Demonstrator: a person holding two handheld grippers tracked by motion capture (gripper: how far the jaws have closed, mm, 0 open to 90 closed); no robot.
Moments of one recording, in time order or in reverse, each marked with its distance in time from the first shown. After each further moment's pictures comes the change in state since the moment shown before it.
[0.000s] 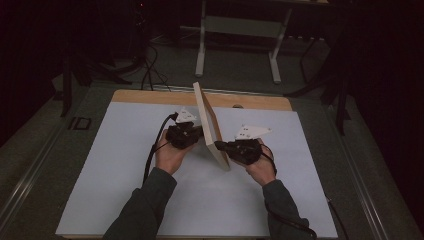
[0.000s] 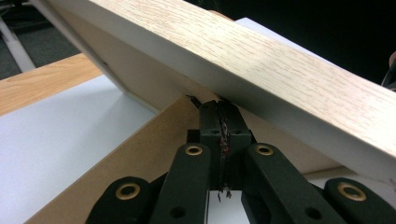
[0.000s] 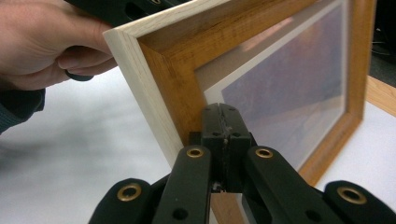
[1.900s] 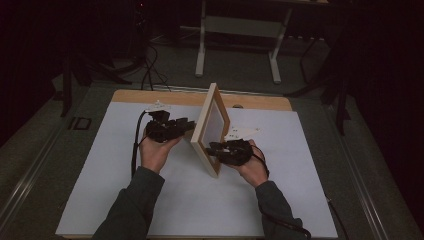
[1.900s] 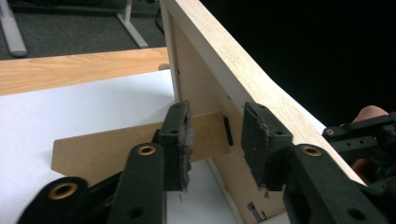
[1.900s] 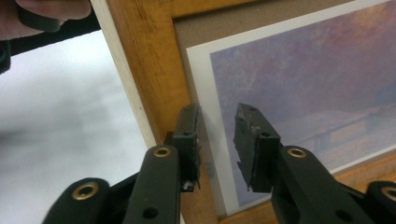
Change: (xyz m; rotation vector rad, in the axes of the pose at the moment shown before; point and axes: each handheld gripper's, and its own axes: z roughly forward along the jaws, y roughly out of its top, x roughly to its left) left arm 0.035 0.000 -0.043 -0.104 -0.046 -0.242; right arm 0.007 -0.001 0.024 0.067 0.008 0.023
